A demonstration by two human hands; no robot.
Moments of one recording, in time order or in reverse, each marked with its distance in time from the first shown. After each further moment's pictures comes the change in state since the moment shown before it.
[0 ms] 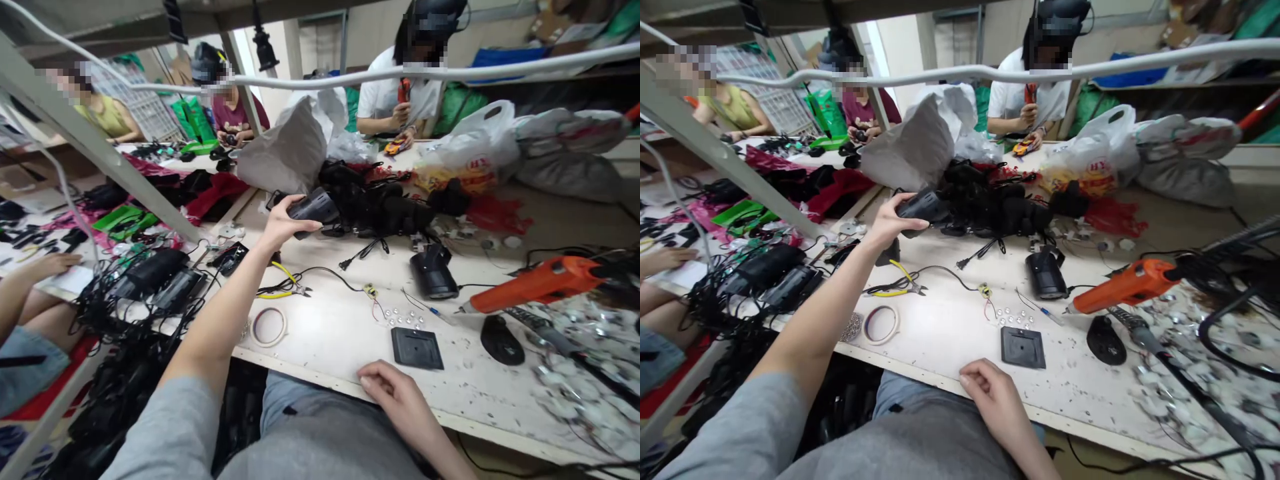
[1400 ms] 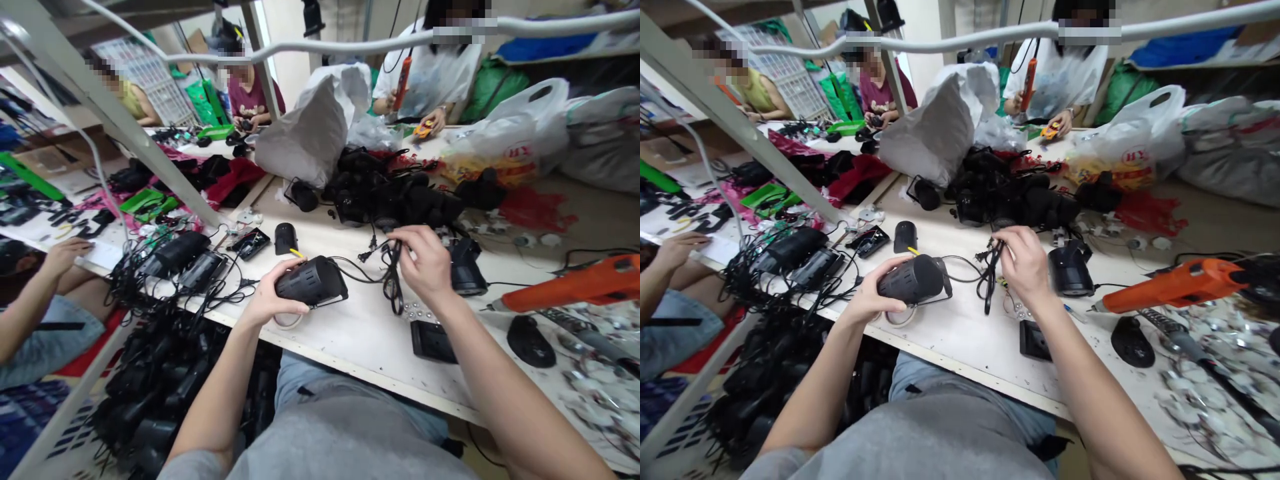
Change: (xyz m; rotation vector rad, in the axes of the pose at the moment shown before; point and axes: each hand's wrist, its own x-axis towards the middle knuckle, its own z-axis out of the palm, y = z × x) left_hand -0.169 -0.018 -0.054 -0.242 -0.136 -0.199; right_hand 0.143 -0.084 -0.066 -0.592 0.529 -0.752
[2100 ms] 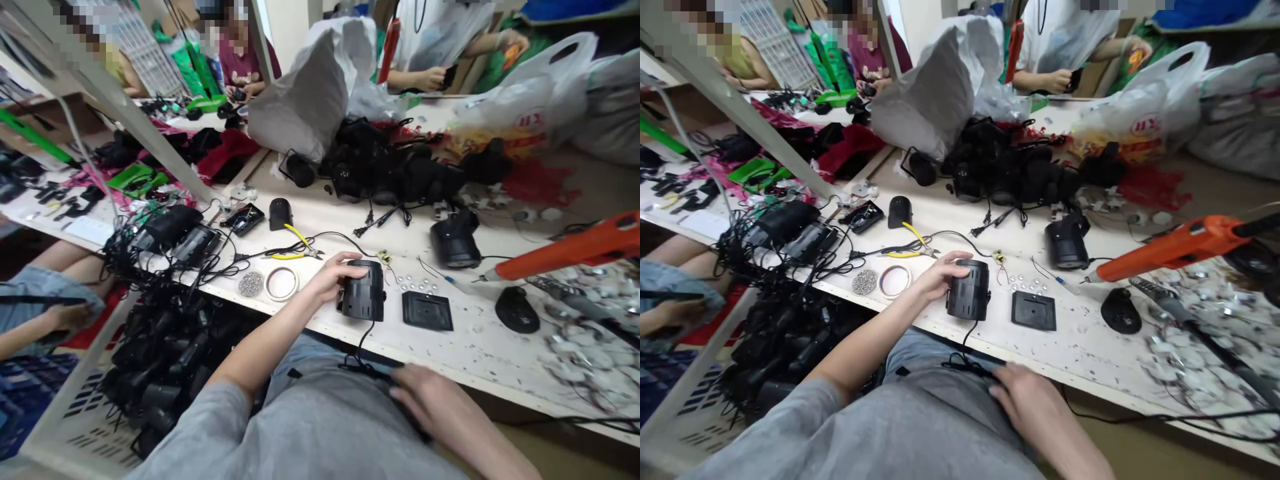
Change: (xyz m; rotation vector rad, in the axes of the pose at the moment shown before) left_hand 0.025 -0.042 0.129 -0.556 -0.148 -0.542; right_hand -0.215 -0.046 -0.064 0.123 -0.805 0.213
